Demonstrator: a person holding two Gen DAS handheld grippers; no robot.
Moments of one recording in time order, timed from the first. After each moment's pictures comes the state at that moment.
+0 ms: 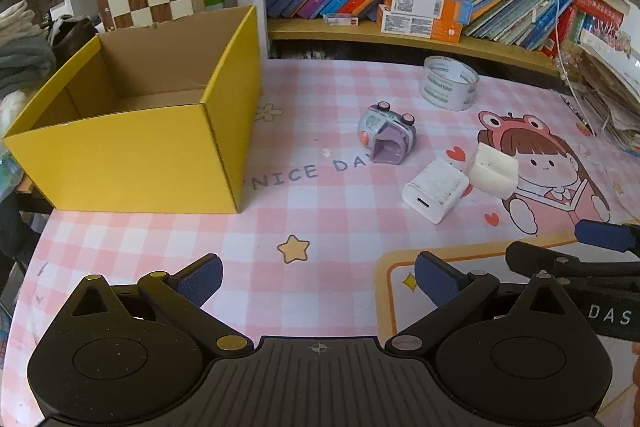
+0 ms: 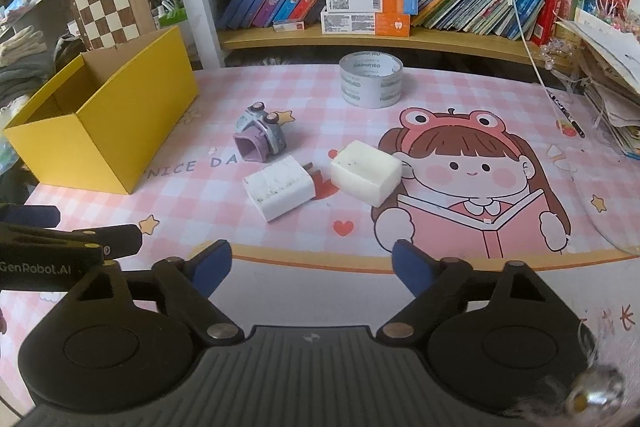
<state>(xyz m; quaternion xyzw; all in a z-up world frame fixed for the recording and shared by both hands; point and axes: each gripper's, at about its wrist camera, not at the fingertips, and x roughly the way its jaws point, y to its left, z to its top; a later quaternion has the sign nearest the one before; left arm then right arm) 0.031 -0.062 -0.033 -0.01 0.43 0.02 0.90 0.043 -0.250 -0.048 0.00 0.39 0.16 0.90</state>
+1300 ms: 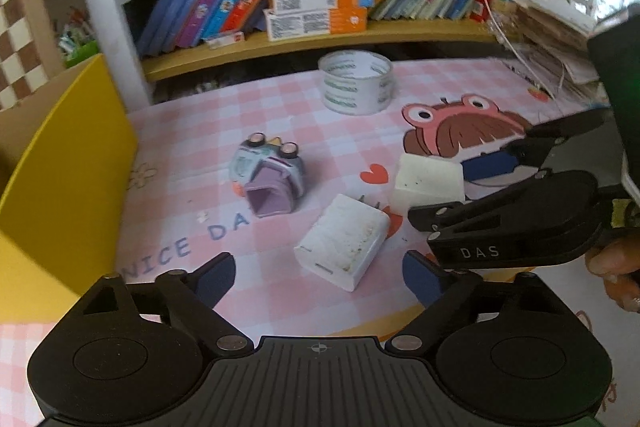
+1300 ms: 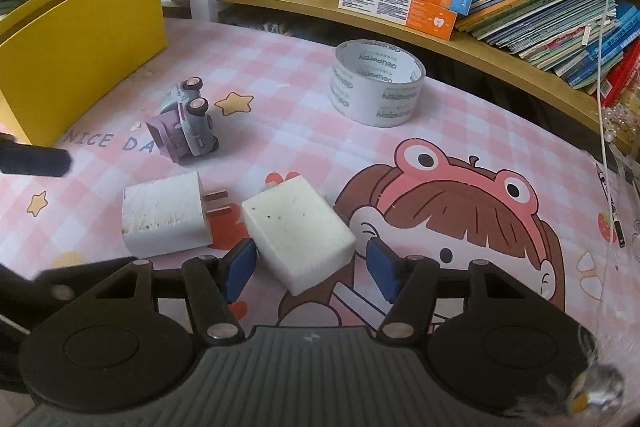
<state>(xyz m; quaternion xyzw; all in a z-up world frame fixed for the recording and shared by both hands) 0.103 -0.138 -0.070 0.07 0.40 -0.09 0.91 0.159 -0.259 -0.095 -0.13 0.40 0.23 0.88</state>
